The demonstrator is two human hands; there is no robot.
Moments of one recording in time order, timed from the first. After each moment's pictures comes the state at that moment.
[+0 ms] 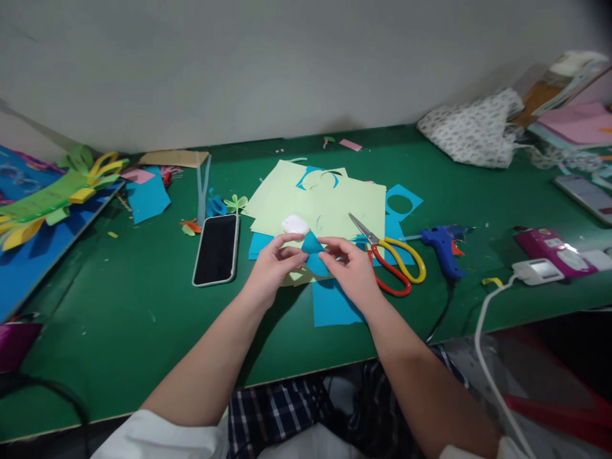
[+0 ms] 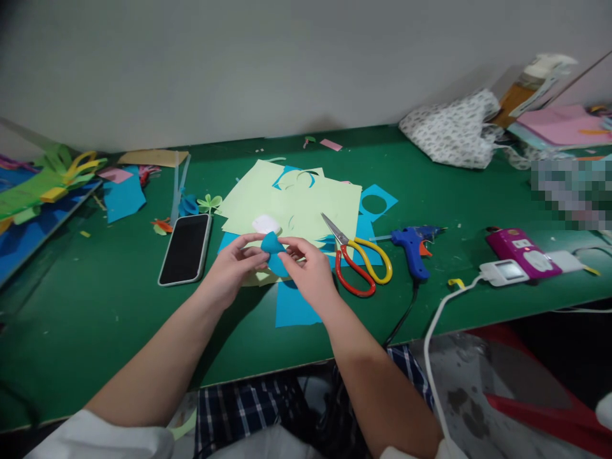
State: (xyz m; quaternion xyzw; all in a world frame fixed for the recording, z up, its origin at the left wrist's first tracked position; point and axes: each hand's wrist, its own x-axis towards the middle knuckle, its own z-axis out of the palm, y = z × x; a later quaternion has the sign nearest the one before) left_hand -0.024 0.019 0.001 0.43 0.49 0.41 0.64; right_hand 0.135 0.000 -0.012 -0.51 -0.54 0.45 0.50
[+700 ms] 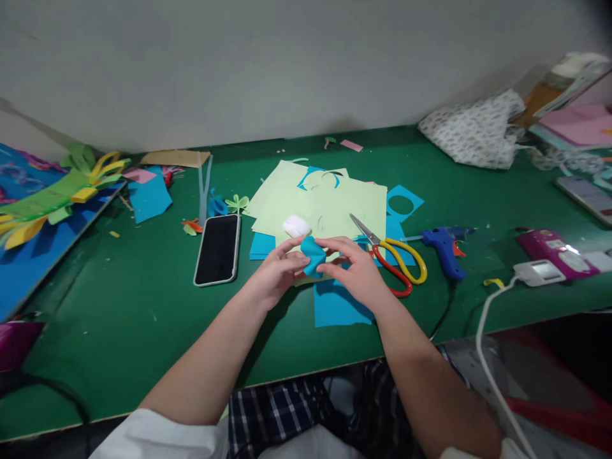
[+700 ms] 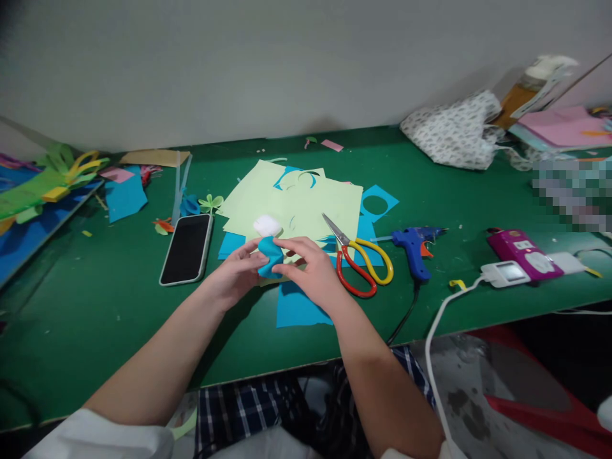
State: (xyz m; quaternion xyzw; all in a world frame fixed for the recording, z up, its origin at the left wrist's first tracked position) left_hand -0.024 0.022 -0.005 0.29 0.43 0.39 0.76; right_hand 0.148 -0.001 -0.004 -0.44 -0.64 0.44 0.46
